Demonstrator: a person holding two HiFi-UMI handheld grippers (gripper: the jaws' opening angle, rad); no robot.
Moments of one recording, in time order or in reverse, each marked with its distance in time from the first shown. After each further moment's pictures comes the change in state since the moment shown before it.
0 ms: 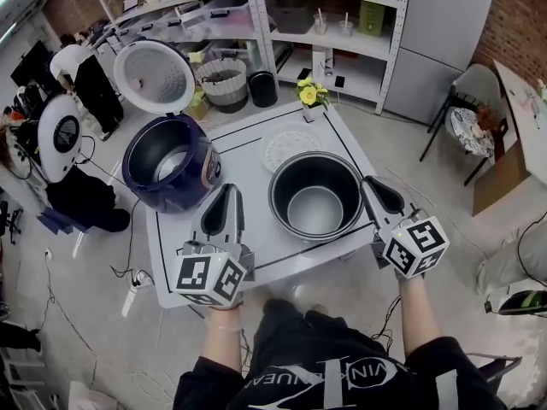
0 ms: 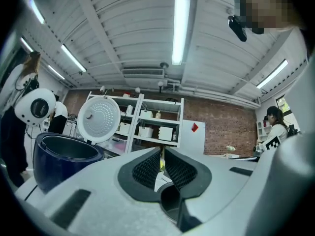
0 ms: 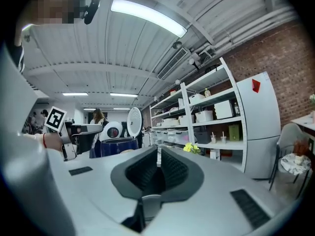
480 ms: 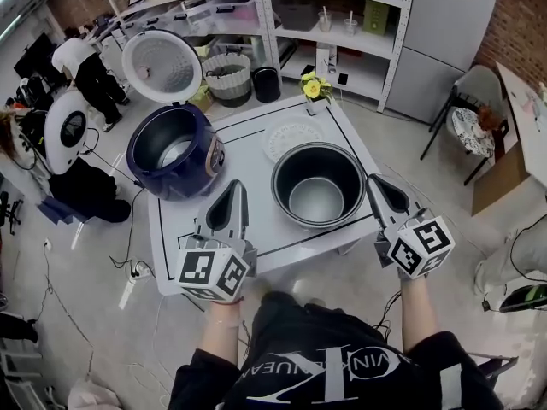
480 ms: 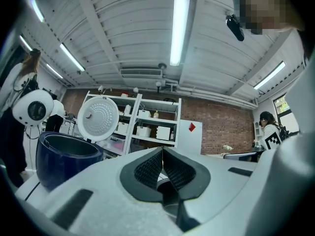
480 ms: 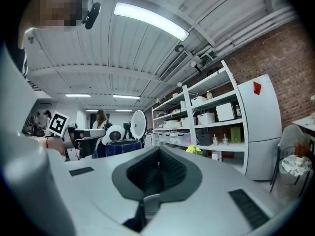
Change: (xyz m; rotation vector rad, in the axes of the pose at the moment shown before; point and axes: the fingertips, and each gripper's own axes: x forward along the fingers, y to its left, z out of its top) left arm -0.022 -0.011 -0.005 0.001 -0.002 -0.025; right arm -0.024 0.017 0.007 -0.004 -0.028 0.024
